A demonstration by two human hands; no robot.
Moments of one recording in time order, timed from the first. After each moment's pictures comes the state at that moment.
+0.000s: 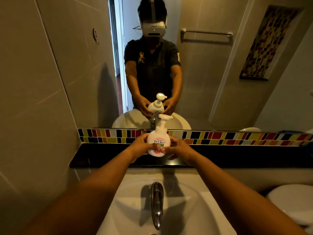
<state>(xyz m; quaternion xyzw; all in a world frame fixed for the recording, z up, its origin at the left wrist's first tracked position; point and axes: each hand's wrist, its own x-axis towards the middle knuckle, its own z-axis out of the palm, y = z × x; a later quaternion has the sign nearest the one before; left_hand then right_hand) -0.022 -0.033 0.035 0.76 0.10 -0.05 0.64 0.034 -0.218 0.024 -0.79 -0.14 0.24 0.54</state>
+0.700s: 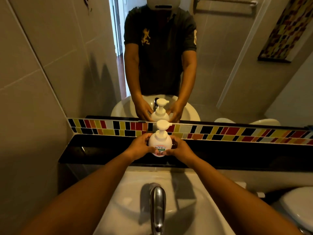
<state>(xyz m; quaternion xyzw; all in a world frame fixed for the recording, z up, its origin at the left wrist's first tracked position) 0.031 -0.017 -0.031 0.81 0.11 -0.05 0.57 0.086 -0.197 -0.048 -0.83 -0.14 0.19 0.51</state>
